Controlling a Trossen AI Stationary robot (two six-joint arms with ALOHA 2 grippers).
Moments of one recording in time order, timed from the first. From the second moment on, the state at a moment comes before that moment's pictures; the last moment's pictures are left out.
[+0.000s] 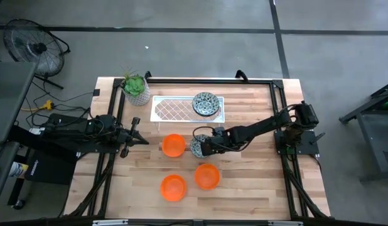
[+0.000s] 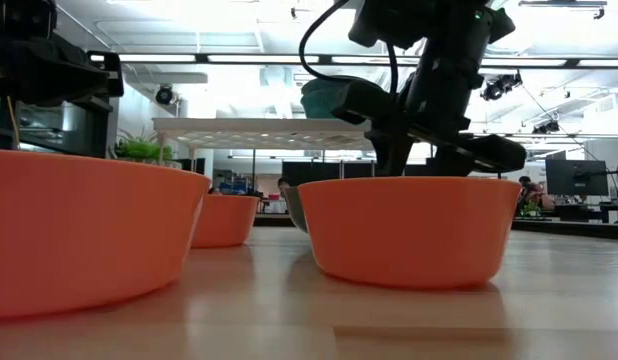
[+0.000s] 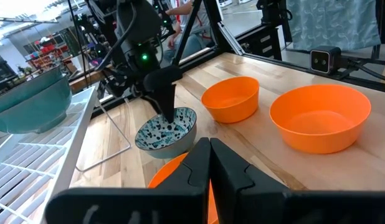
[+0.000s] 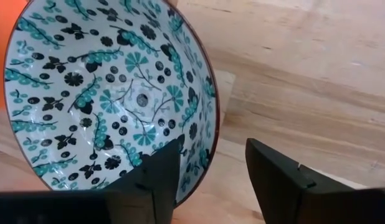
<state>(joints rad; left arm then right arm) -0.01 0.03 0.10 -0.18 0.27 0.42 0.17 1.79 1.11 -0.55 0.12 1.52</state>
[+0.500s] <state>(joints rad) -0.01 0.03 0.10 -0.18 0.27 0.42 0.17 1.79 1.11 -0.56 0.14 1.49</state>
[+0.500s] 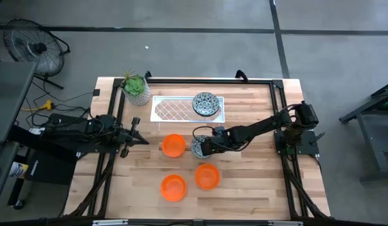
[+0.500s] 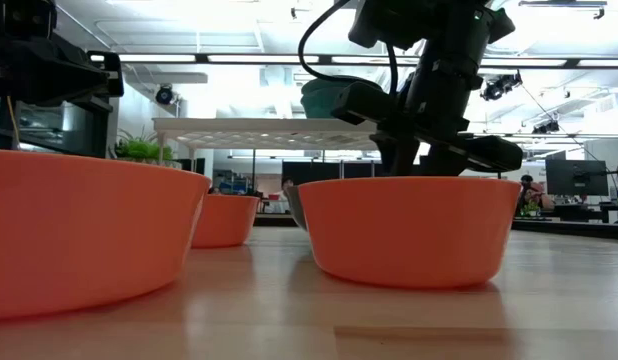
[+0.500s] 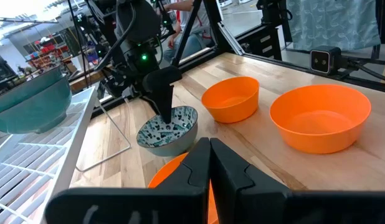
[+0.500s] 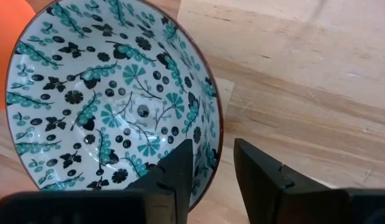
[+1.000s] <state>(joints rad) -0.01 0.03 0.10 -0.18 0.27 0.42 0.17 1.79 1.11 -0.56 0.14 1.48</state>
